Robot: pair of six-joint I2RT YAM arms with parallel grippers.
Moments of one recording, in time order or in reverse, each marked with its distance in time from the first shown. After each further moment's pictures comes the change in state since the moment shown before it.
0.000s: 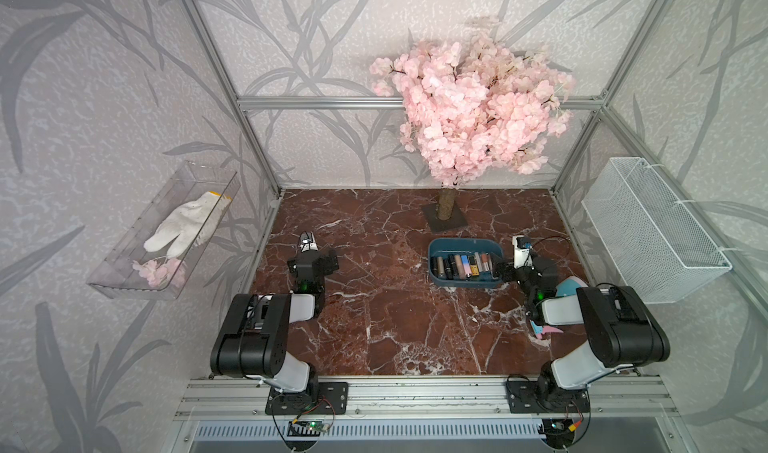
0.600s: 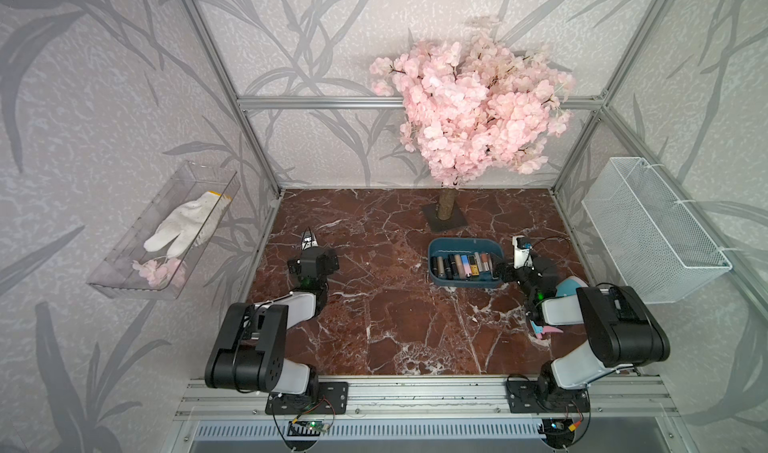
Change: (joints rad) left arm -0.040 -0.055 0.038 -0.154 -0.098 -0.006; right arm 0.000 0.000 -0.001 0.001 0.000 0.000
